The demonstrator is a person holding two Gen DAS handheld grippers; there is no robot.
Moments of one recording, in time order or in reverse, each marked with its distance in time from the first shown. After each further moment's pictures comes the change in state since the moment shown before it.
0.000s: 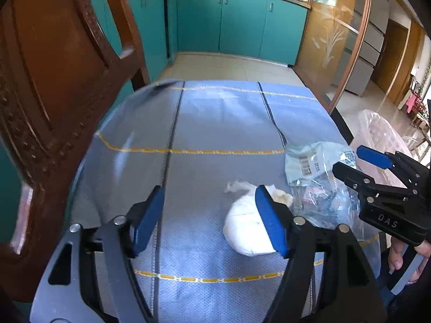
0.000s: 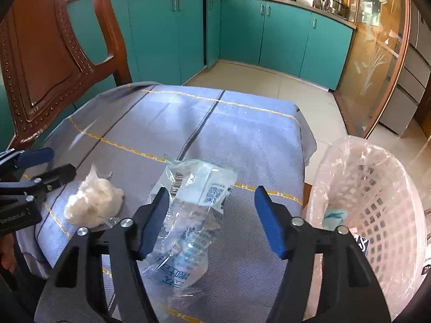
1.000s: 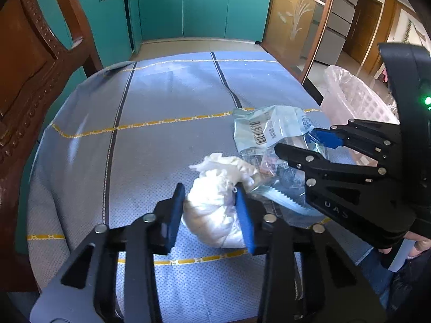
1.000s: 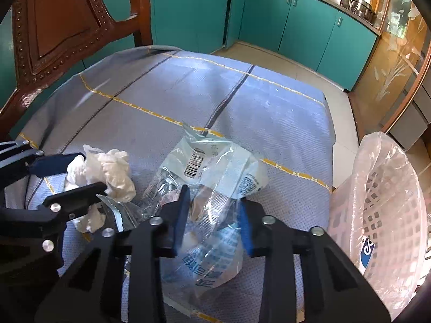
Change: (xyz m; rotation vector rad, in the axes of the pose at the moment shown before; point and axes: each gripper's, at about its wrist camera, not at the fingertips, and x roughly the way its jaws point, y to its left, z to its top) left arm 0.011 -0.040 -0.025 0.134 0.065 -0.100; right arm 0.022 0.027 -0.014 -0.124 0.101 0.014
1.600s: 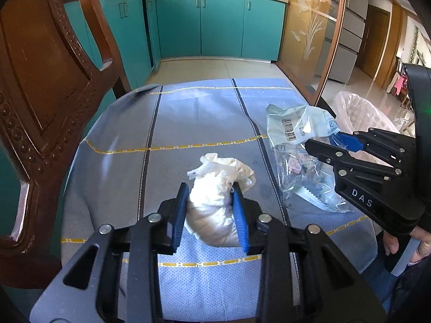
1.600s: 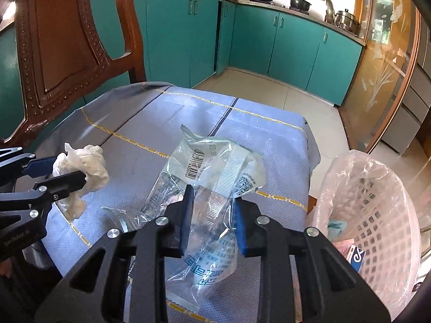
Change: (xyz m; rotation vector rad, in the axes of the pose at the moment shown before) left arm -0.032 0.009 0.009 -0.035 -0.096 0.081; right arm -0.033 -0.014 0.005 0.041 -0.135 -0.029
